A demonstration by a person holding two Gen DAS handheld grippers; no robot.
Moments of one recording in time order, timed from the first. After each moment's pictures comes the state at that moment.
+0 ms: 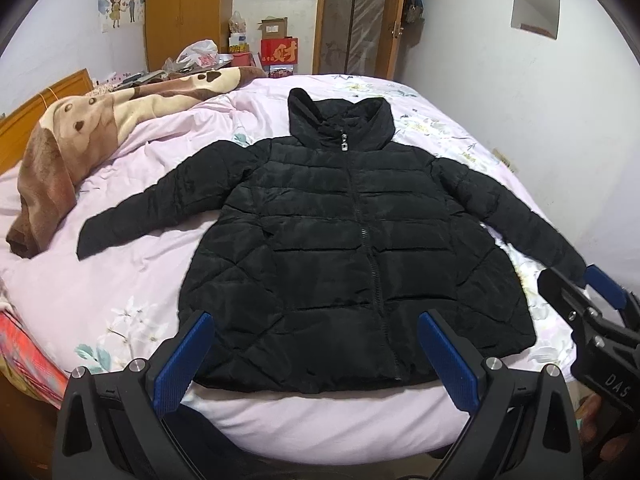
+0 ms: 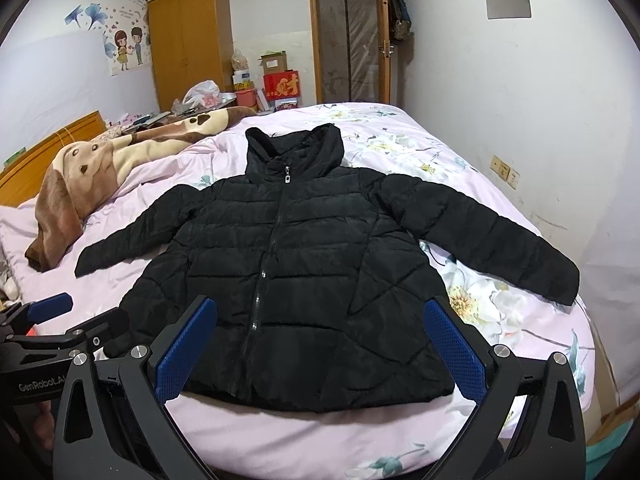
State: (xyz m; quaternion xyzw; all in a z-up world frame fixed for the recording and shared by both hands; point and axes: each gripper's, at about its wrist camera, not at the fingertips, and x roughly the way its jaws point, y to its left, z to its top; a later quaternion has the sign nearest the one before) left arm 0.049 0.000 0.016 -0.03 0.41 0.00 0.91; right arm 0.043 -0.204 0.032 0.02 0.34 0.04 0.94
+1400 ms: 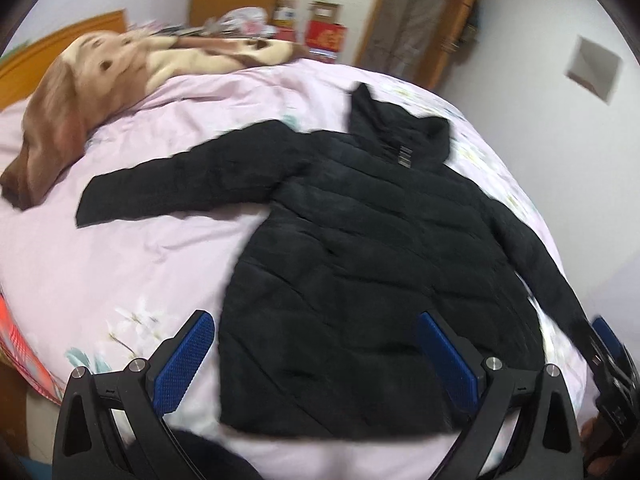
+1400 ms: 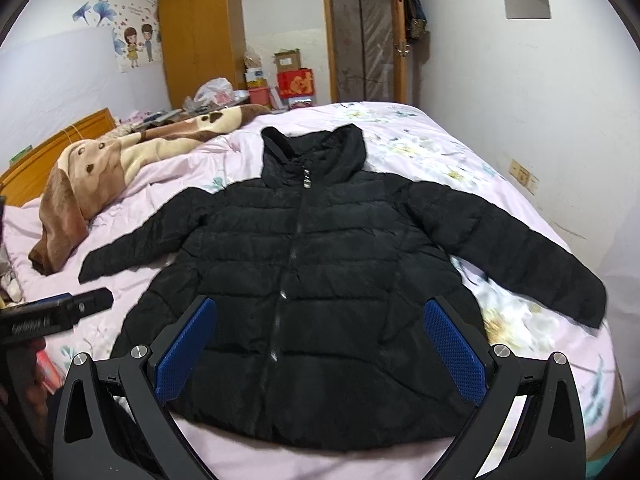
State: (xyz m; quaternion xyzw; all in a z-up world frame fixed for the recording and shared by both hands) left arm 0.115 0.121 -0.015 -0.15 0.43 0.04 0.89; right arm 0.096 -0.174 0.020 0.01 0.33 0.08 0.94
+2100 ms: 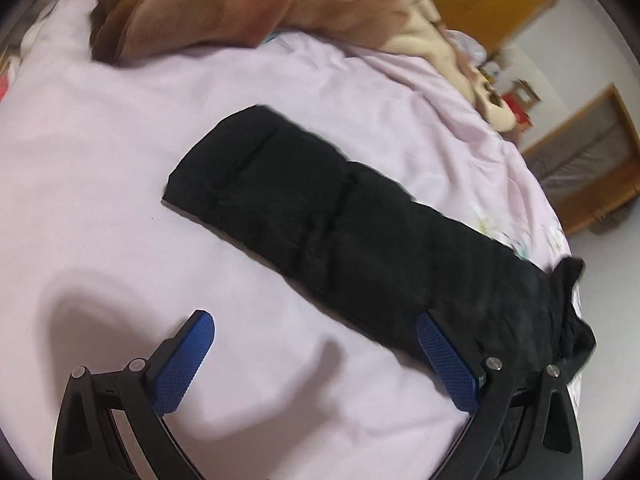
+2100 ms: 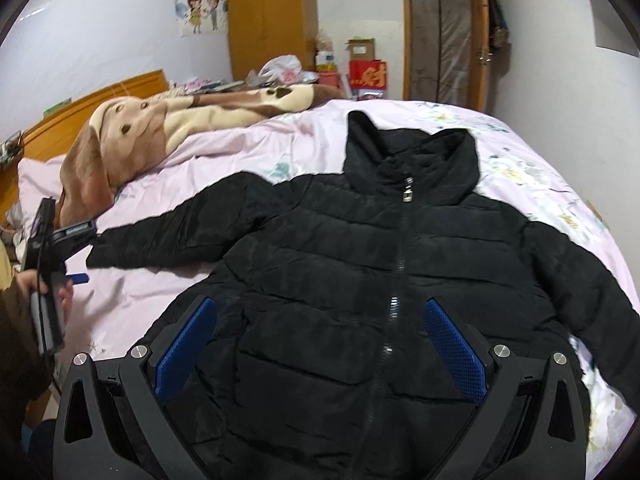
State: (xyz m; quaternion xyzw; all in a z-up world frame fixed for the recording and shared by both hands) left arm 0.212 0.409 -0.159 -0.41 0.39 0.25 0.78; right arm 0.207 -0.062 -0.034 -0.04 0.35 0.18 0.92
